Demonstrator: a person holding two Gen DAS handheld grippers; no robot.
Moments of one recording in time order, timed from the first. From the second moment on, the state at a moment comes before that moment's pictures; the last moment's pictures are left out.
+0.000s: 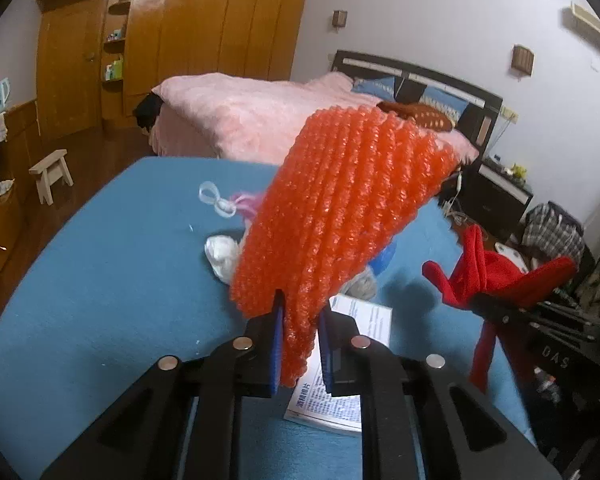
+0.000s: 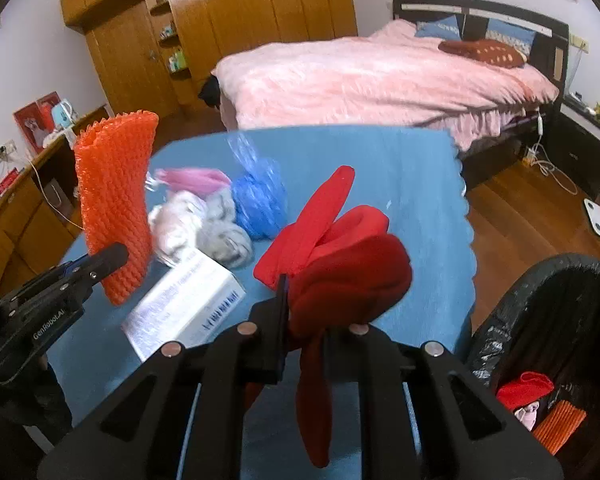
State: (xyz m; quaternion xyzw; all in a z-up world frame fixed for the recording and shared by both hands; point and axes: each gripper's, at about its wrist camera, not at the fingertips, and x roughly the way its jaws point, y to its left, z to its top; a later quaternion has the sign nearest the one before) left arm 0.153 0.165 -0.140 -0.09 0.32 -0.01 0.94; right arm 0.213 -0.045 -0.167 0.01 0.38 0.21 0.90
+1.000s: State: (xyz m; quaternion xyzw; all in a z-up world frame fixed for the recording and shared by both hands) left arm 0.136 0.064 -0.081 -0.06 0.28 -0.11 0.95; right arm 0.154 -0.153 -0.086 0.04 0.30 0.16 0.94
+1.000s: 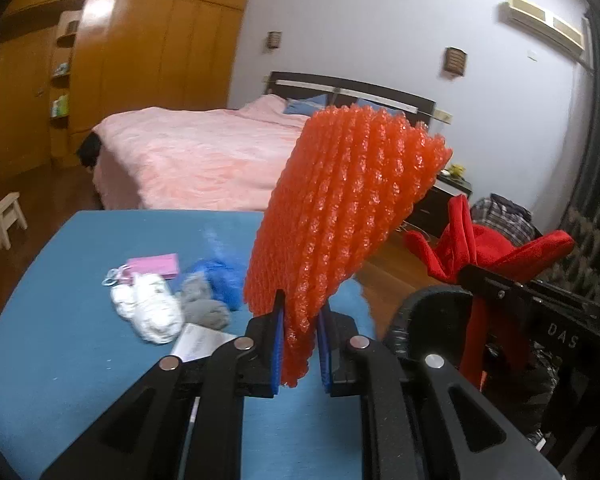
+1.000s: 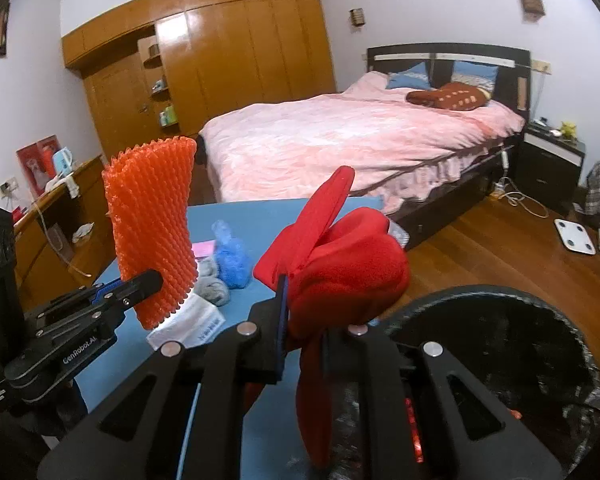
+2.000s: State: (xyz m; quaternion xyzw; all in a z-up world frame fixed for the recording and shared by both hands) left arm 0.140 -0.114 -0.087 -0.01 0.29 -0.28 0.91; right arm 0.106 -0.310 -0.116 0.06 0.31 -0.01 0.95
